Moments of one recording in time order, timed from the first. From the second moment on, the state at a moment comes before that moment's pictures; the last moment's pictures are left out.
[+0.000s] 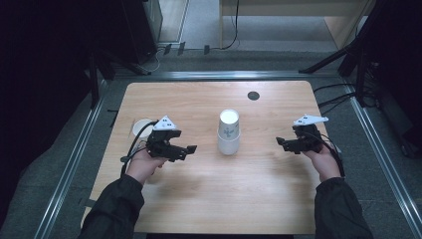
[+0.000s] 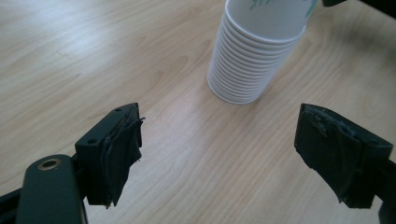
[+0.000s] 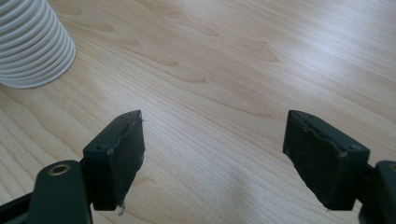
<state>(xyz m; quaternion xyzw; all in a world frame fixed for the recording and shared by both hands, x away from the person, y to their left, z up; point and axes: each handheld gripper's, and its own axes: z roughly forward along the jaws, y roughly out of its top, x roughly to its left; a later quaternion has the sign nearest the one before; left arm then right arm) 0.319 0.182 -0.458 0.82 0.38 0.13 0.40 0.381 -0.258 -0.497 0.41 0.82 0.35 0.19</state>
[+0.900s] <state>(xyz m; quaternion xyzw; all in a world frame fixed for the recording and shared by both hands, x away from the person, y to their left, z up) 0.314 0.161 -0.481 0.84 0.35 0.14 0.39 0.377 -0.263 -0.499 0.41 0.82 0.35 0.19</state>
